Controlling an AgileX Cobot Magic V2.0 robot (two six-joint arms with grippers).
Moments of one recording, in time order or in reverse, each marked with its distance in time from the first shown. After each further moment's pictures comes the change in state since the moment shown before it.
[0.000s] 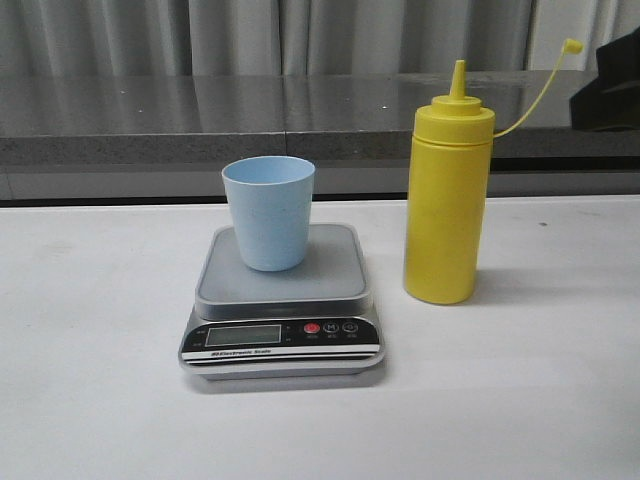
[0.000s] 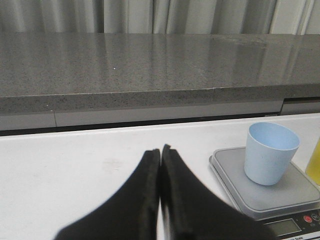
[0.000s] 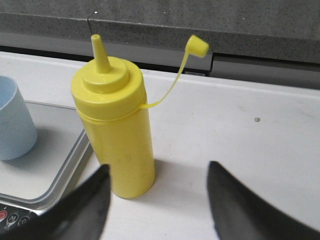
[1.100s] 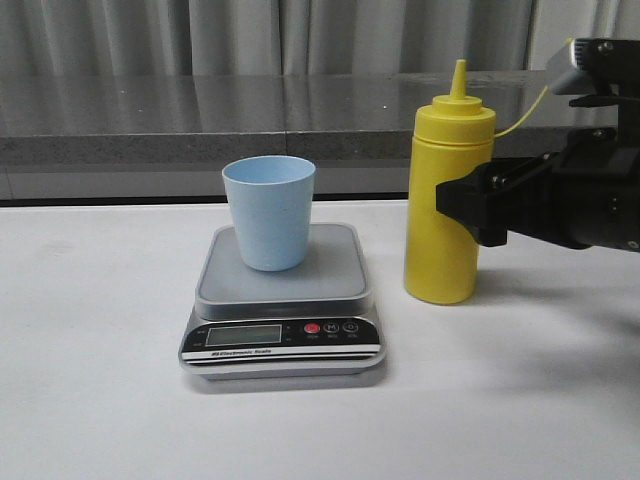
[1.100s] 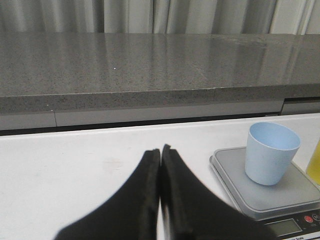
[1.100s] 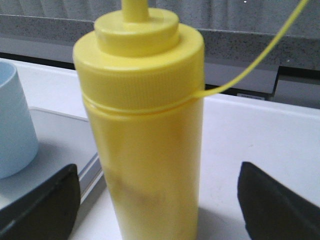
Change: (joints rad) left arm 0.000 0.000 0.000 0.000 0.000 0.000; right arm 0.001 0.642 0.021 -0.109 -0.857 0.000
